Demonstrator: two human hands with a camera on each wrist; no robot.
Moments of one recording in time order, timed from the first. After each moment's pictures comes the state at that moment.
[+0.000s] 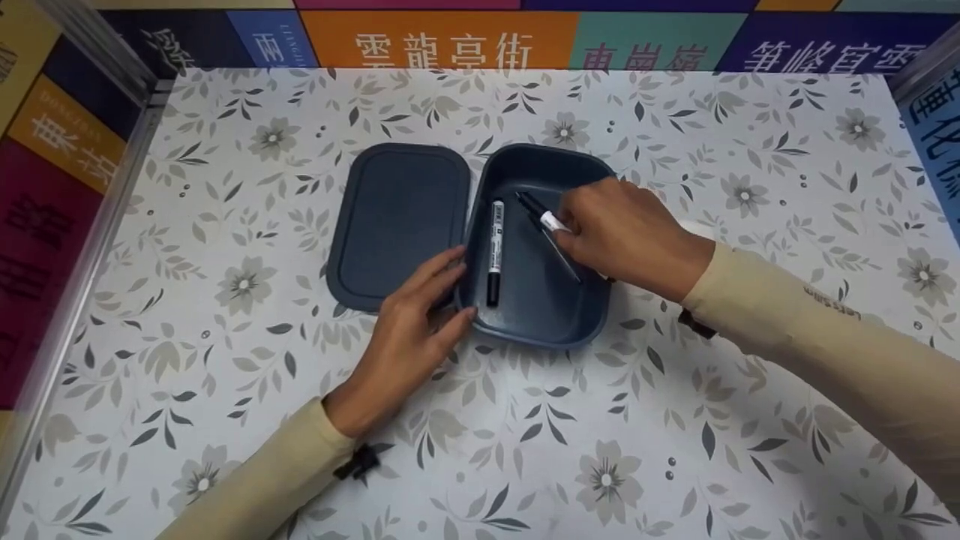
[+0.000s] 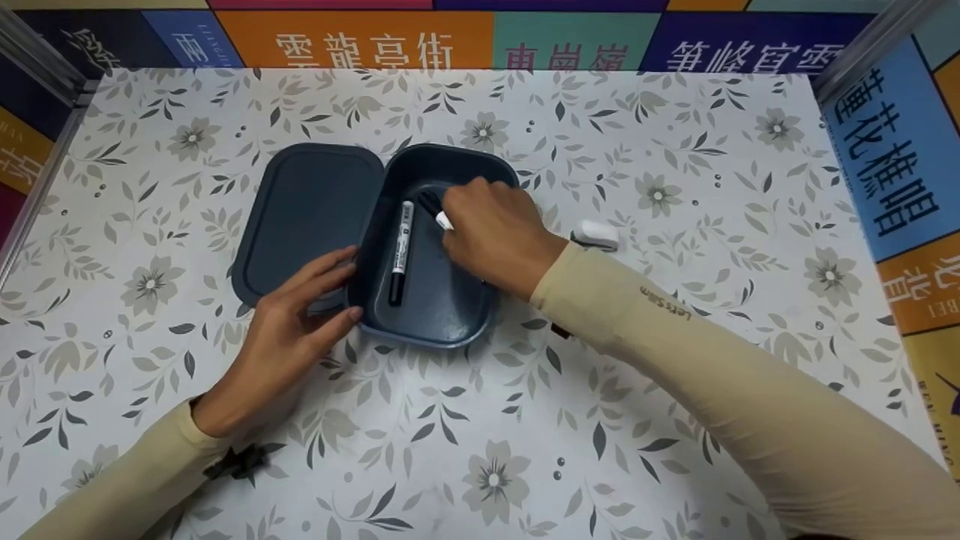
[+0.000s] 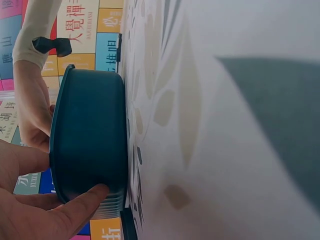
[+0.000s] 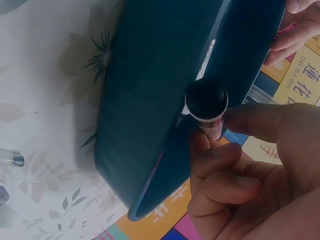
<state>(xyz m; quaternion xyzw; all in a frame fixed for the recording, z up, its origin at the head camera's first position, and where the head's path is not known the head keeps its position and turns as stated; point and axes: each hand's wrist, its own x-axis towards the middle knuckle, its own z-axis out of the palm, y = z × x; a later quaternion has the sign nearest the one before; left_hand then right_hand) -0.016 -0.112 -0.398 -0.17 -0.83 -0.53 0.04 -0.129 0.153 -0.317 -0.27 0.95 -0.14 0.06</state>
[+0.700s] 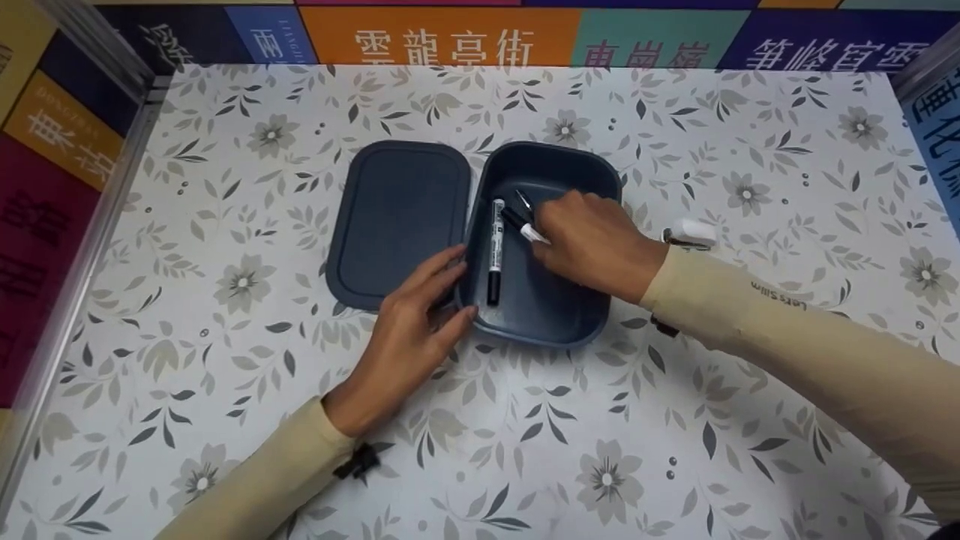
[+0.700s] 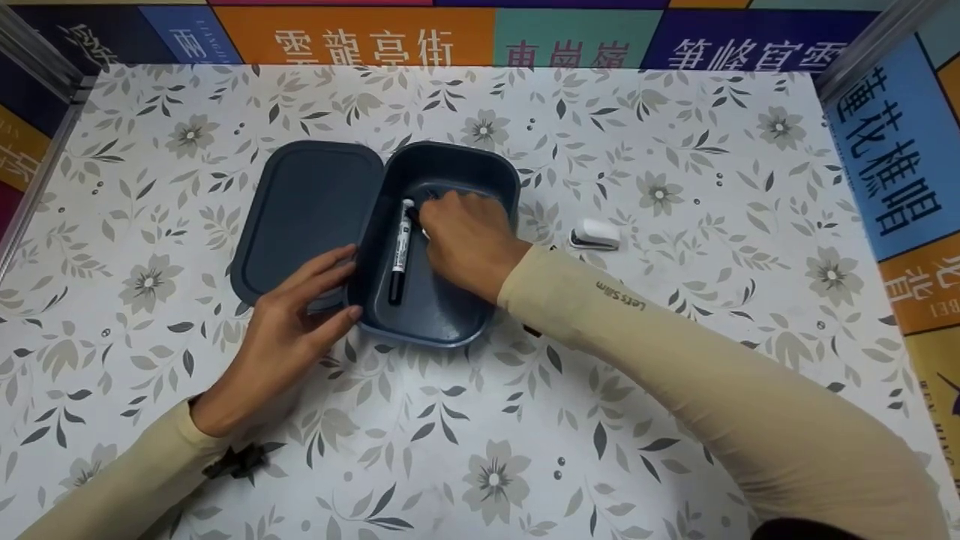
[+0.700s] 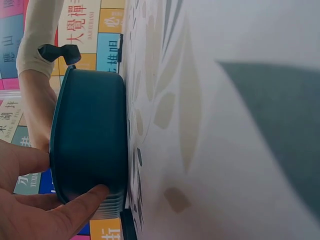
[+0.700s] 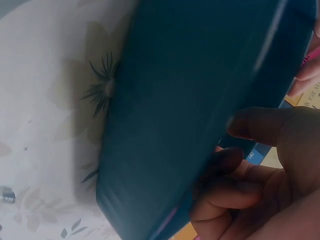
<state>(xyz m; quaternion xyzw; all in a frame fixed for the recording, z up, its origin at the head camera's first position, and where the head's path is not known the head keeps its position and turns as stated) -0.017 -0.113 -0.400 -0.17 -0.83 -0.53 0.05 -0.131 0.129 -0.342 -0.27 0.95 -0.12 0.08</state>
